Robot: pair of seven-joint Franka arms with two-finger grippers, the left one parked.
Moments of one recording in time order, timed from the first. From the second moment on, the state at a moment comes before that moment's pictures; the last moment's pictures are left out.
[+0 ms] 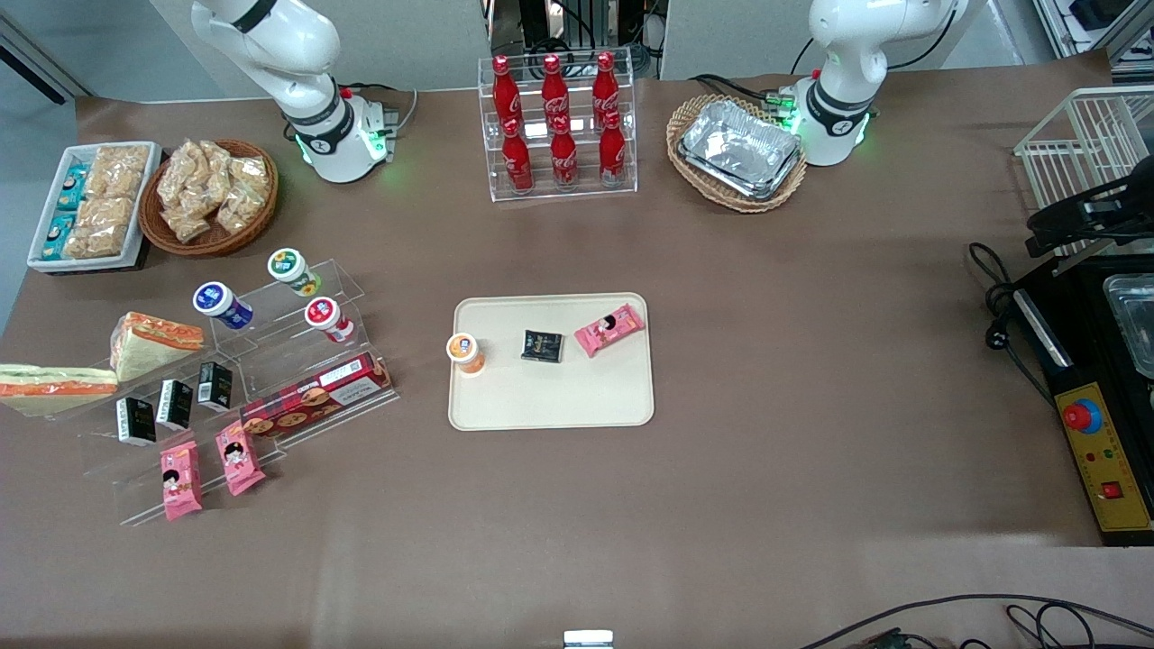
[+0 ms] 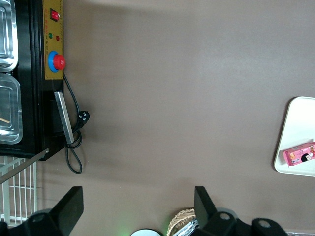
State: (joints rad) arm -0.36 0.13 -0.19 -1.63 -0.07 1.67 0.52
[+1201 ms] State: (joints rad) arm -0.41 0.35 -0.18 -1.66 0.08 2.09 0.92
